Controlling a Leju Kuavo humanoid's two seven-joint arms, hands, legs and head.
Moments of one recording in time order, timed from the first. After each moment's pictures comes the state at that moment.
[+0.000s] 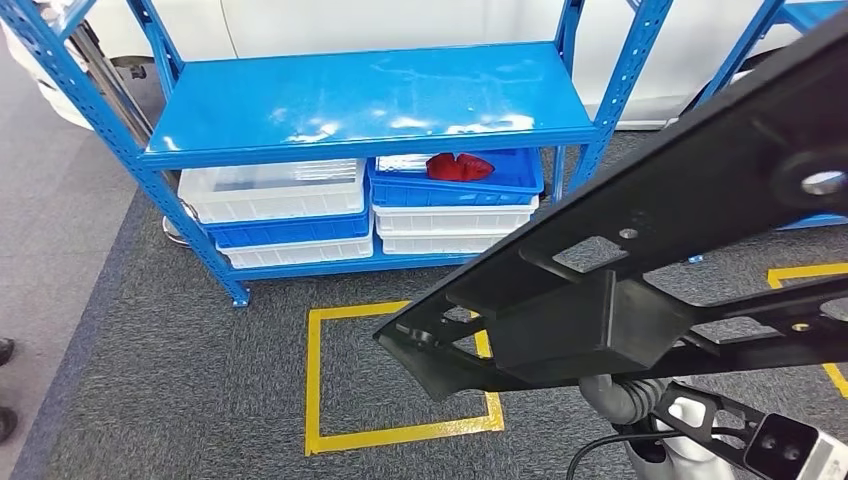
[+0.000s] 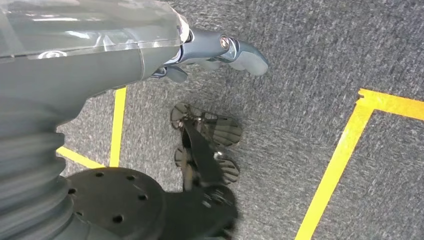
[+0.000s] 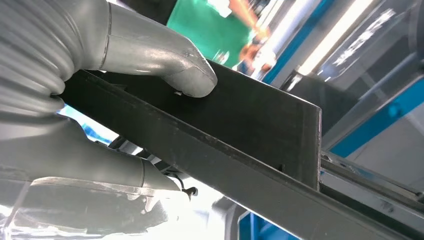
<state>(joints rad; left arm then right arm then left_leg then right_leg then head) -0.04 0.00 0.35 -0.21 0.00 0.00 -0.22 -0.08 -0.17 0.17 -2.04 -0.08 0.49 -0.65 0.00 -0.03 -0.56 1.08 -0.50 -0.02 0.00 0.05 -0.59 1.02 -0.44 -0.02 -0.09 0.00</state>
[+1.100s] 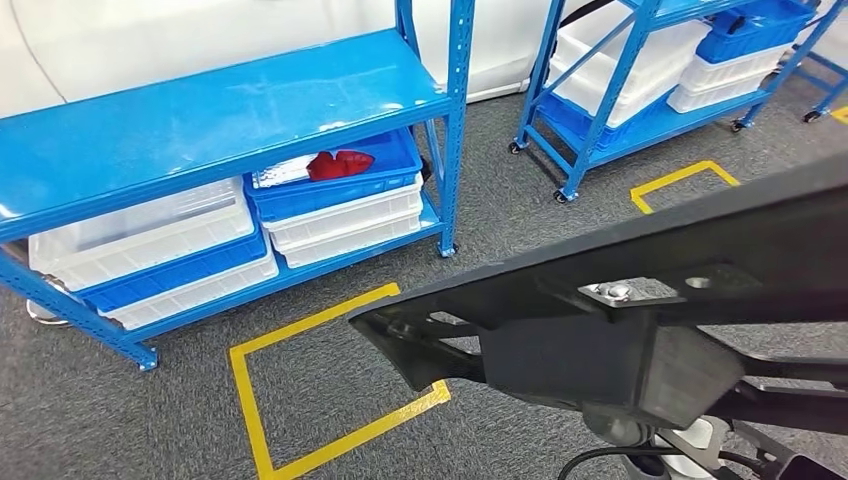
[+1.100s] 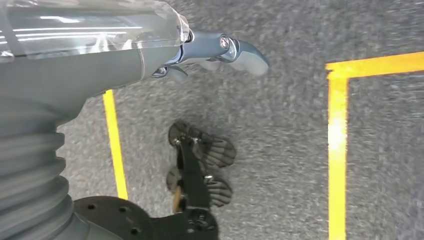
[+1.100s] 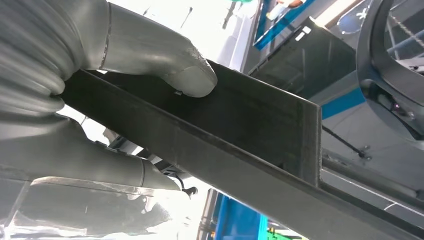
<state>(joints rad) -0.04 0.03 0.40 -0.21 -0.06 0.05 -0.25 -0.12 -0.17 0.26 -2.16 -0.06 0.39 -0.65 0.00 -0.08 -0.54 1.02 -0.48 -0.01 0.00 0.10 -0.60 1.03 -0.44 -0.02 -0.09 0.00</state>
